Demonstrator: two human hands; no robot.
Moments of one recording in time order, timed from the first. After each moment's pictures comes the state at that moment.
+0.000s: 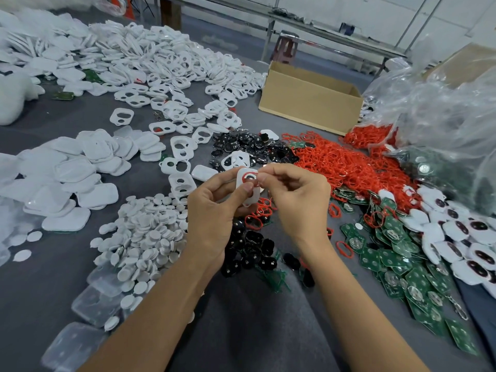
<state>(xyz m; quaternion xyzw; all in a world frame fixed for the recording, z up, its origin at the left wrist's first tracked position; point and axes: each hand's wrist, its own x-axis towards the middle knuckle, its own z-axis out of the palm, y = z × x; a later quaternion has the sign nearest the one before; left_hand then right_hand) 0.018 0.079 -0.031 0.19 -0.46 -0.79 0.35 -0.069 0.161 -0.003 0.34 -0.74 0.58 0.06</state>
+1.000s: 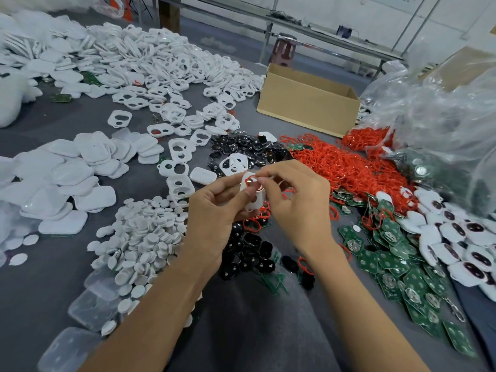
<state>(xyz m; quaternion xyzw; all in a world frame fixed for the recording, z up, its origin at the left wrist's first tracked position) 0.019 0.080 -0.027 0.17 -0.48 -0.80 0.32 -0.072 0.167 0.001 0.47 -0.74 0.44 0.21</state>
